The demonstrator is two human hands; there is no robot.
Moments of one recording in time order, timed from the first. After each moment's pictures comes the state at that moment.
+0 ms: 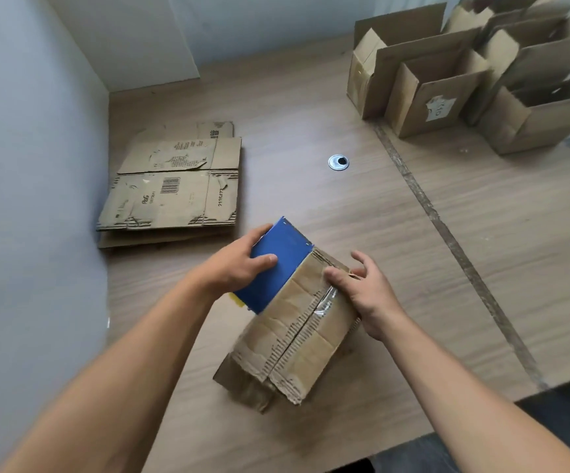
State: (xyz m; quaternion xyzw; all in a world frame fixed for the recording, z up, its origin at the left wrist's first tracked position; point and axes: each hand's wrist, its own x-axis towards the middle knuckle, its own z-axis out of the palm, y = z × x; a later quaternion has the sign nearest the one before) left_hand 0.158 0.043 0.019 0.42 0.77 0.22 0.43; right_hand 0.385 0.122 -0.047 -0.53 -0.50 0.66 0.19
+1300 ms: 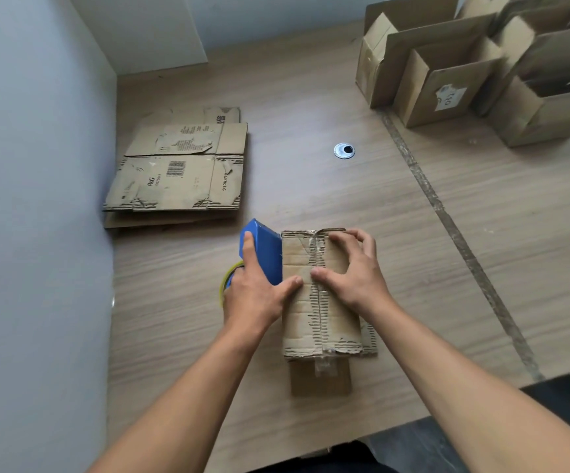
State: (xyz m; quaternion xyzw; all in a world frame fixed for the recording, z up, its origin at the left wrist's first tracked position) left_hand 0.241 0.001 -0.015 0.28 0.90 0.22 0.23; right_hand 0.381 0.116 -0.033 -0.46 -0.75 0.44 0.18
